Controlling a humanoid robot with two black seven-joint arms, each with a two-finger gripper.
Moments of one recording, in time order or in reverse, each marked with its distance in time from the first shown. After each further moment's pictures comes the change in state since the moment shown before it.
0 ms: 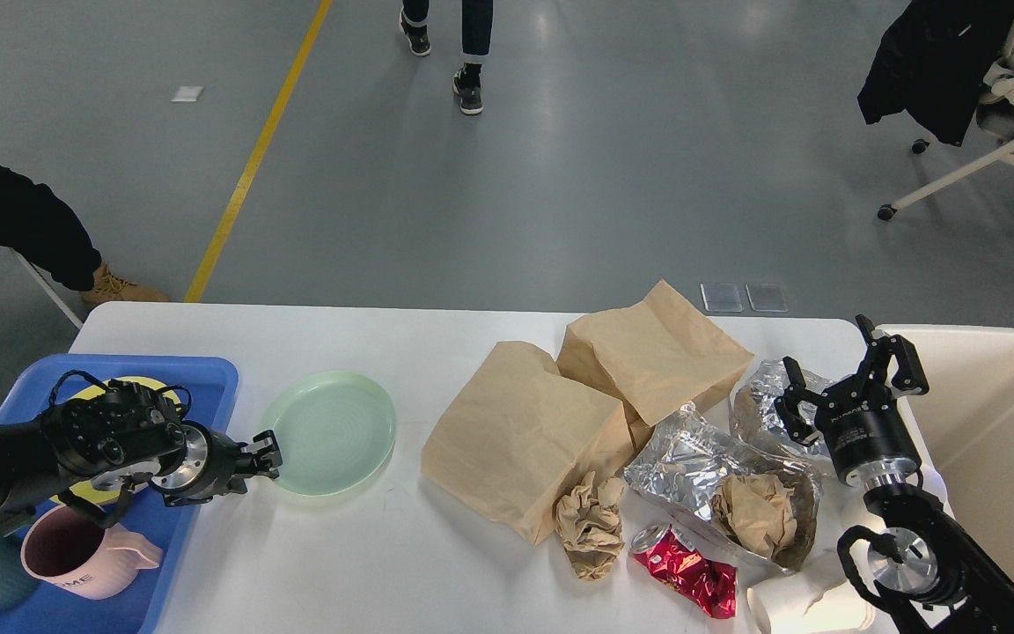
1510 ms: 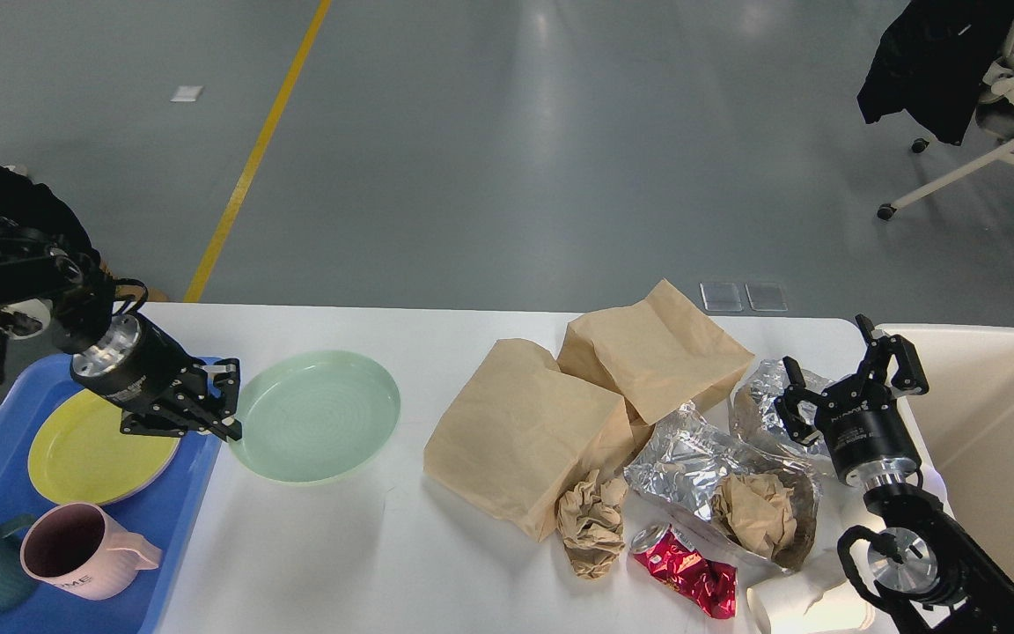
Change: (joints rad) left arm -0.451 0.203 0.172 -0.202 -0.081 -0.532 -0.030; right arm 0.000 0.000 0.000 0.000 0.000 0.000 0.000
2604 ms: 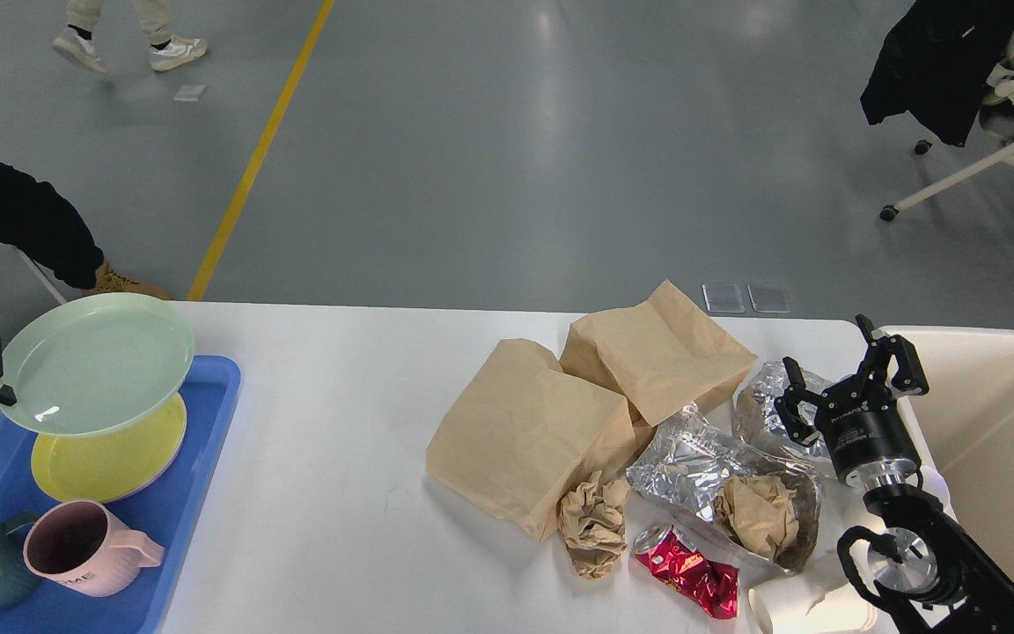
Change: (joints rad) left arm 0.000 0.251 0.248 0.257 0.013 -0.066 -0.202; right arm 0.000 0.000 0.000 0.000 0.000 0.000 0.000
